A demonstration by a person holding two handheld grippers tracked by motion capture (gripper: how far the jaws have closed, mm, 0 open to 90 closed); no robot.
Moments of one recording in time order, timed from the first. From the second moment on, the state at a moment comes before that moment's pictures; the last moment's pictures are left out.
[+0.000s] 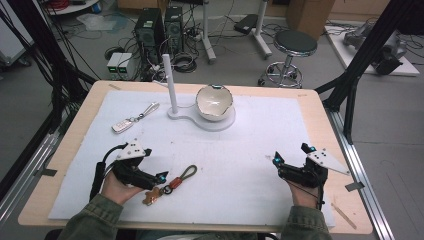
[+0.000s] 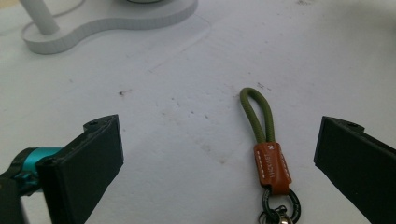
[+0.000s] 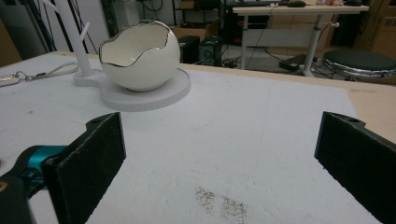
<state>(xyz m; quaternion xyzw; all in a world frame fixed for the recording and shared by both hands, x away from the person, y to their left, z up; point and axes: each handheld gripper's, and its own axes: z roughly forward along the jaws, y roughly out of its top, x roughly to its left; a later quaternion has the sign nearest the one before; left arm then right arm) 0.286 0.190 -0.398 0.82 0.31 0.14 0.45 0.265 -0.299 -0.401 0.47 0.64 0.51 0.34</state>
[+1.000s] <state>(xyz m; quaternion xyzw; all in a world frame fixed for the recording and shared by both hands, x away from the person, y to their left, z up) 0.284 0.147 -0.421 0.89 0.27 0.09 0.37 0.263 -0.299 -0.400 0.46 0.63 0.51 0.34</state>
